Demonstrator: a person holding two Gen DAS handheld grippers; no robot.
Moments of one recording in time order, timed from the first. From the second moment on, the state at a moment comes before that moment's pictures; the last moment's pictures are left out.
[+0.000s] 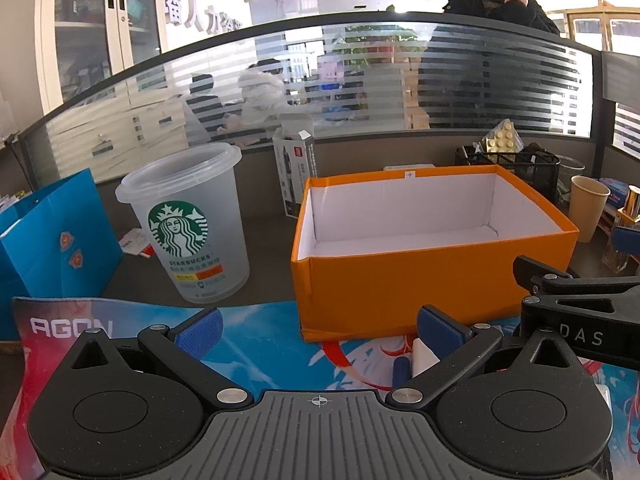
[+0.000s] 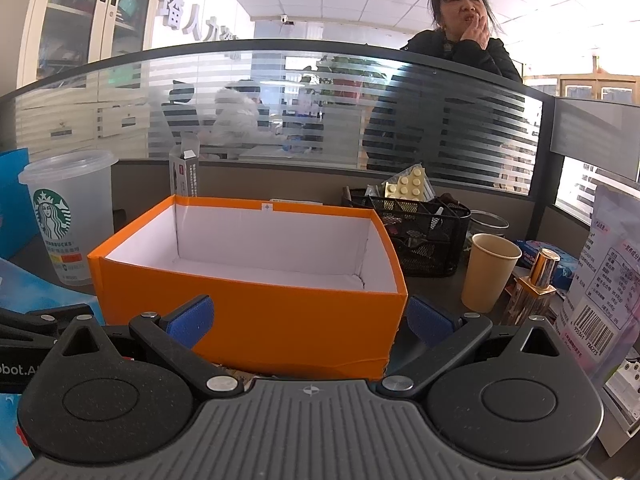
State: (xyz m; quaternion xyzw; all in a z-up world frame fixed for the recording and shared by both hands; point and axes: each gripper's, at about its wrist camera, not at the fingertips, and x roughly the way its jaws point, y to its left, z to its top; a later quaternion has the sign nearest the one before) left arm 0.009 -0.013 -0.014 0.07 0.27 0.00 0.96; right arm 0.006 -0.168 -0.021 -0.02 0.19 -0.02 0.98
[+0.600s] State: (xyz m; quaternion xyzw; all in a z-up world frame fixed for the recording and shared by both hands) left arm 0.007 -0.011 -0.019 0.07 0.27 0.00 0.96; right arm 0.011 -0.165 -0.023 -0.02 0.20 -0.01 0.98
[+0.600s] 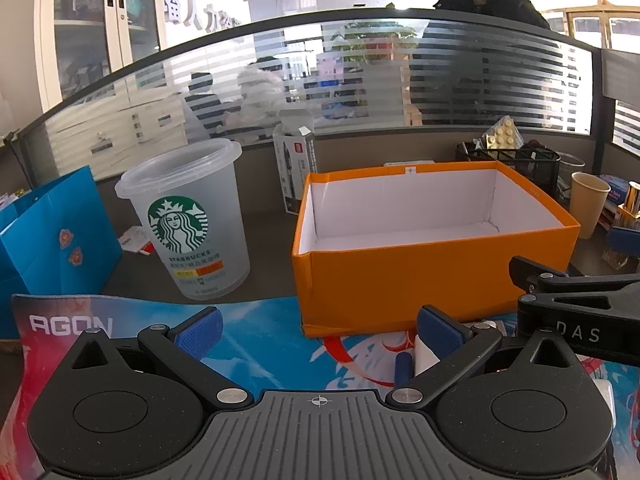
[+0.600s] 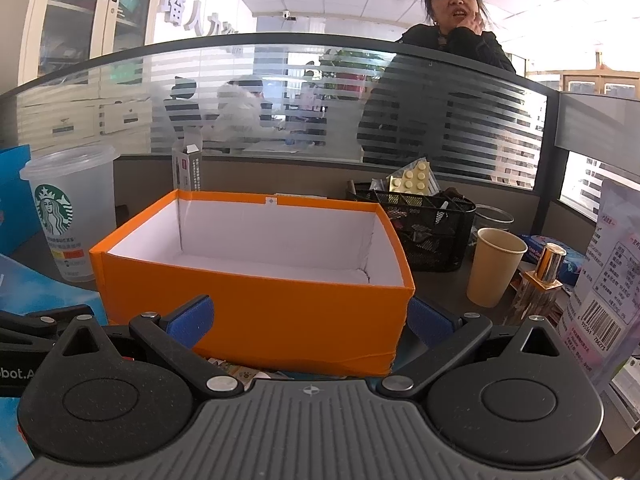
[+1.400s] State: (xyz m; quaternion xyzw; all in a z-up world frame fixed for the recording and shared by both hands) left arm -0.017 -0.016 -0.078 0.11 0.32 -0.11 0.93; right arm -0.071 -0.198 -0.049 -0.01 0.23 0.10 0.97
